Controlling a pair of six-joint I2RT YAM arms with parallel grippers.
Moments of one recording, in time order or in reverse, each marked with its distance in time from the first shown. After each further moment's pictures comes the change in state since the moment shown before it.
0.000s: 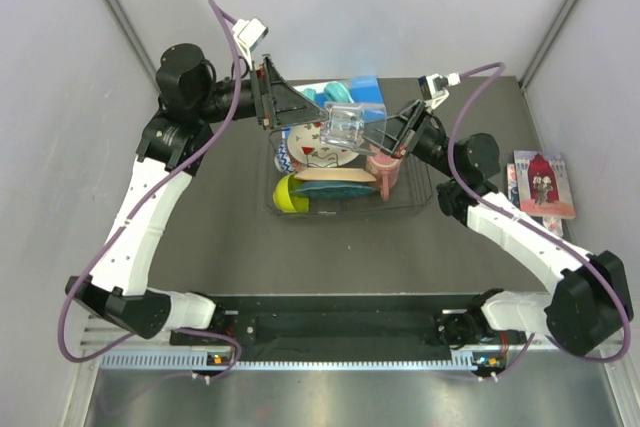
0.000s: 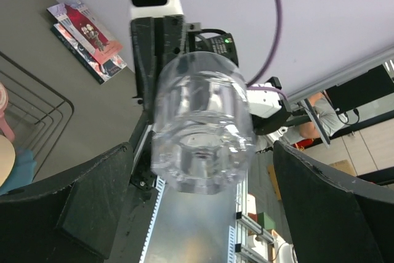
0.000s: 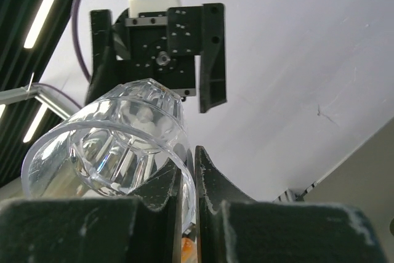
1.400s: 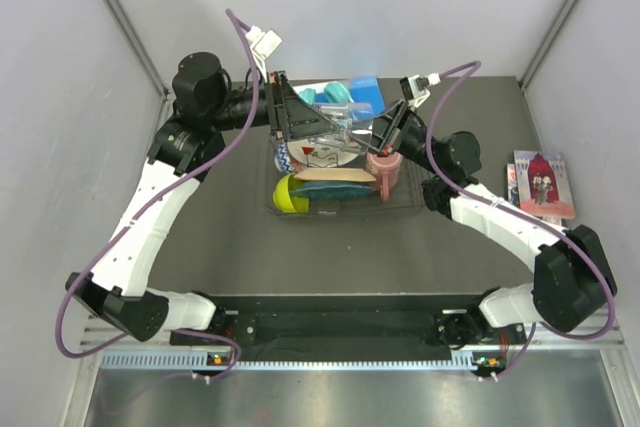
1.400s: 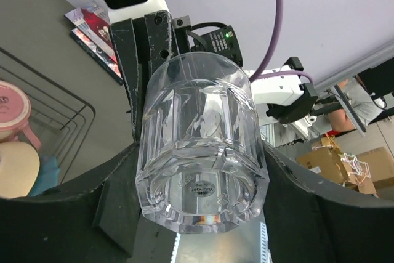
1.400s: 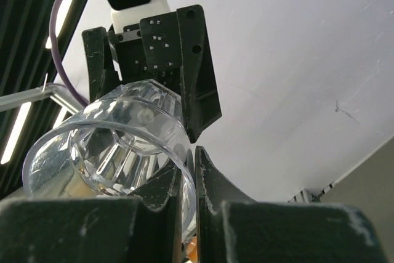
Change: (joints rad) left arm -0.070 -0.011 -0.058 0.002 -0.062 0.151; right arm 0.045 0.139 0.019 0.136 -0.002 0.075
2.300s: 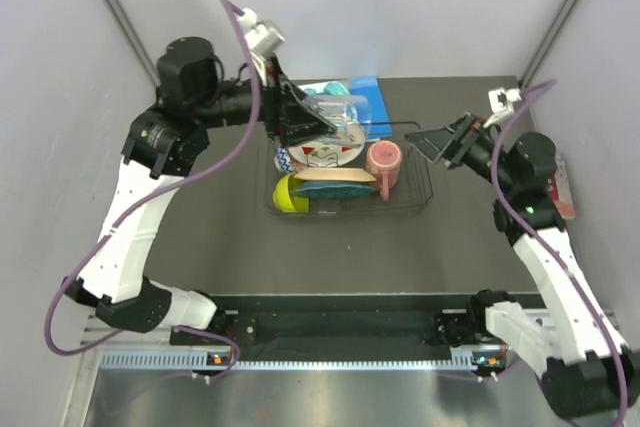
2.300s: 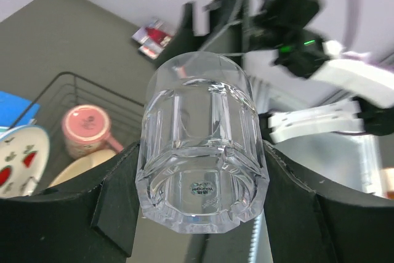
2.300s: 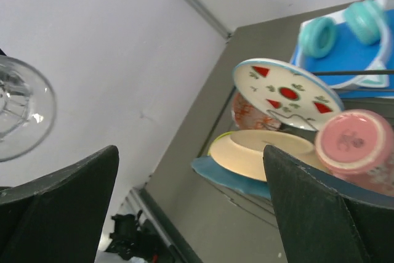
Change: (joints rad) left arm -0.040 0.039 0.299 -0.358 -0.117 0.406; right arm -0.400 -0.438 -0.031 -0.921 -0.022 -0.615
